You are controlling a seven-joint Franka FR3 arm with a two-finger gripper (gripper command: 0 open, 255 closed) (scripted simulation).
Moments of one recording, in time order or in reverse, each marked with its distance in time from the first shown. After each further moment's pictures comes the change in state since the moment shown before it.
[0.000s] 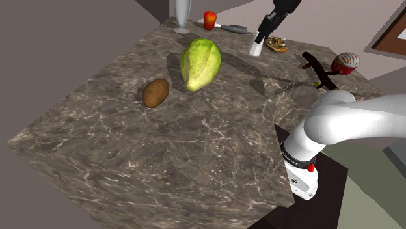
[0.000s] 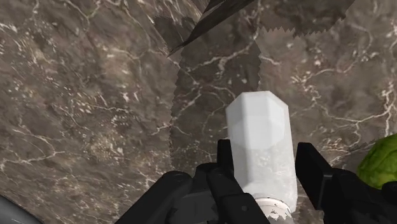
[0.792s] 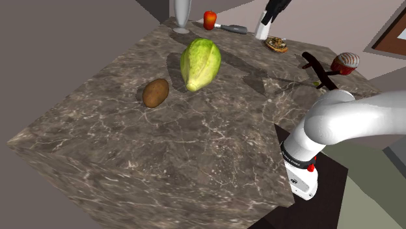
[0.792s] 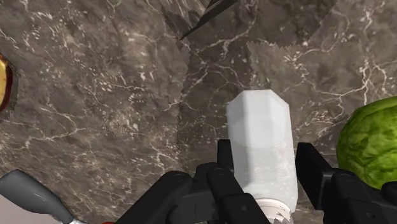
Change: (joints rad) arm 0.006 0.063 0.007 0.200 0.010 -0.136 -0.009
